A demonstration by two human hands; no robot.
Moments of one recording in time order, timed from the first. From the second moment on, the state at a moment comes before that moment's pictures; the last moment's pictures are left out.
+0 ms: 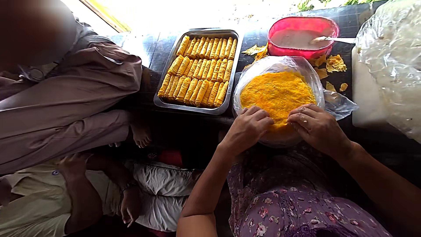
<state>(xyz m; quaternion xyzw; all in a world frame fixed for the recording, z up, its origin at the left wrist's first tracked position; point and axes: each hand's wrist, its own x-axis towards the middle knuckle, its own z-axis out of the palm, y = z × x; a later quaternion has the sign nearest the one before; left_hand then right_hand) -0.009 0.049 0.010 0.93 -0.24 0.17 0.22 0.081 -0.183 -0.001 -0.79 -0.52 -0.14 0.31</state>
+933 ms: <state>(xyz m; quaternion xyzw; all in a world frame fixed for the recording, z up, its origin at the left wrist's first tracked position) 0.008 0.018 0.003 0.91 -0.21 0.35 0.05 0.099 -0.157 0.030 -0.85 -0.42 0.01 0.31</state>
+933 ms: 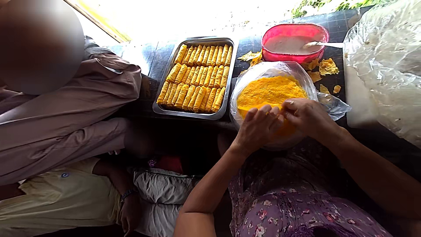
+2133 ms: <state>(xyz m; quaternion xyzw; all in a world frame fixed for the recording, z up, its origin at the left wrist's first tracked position) 0.040 0.000 0.001 0.96 -0.16 0.12 0.18 0.185 -0.109 0.131 -0.83 -0.19 -0.03 0.52</state>
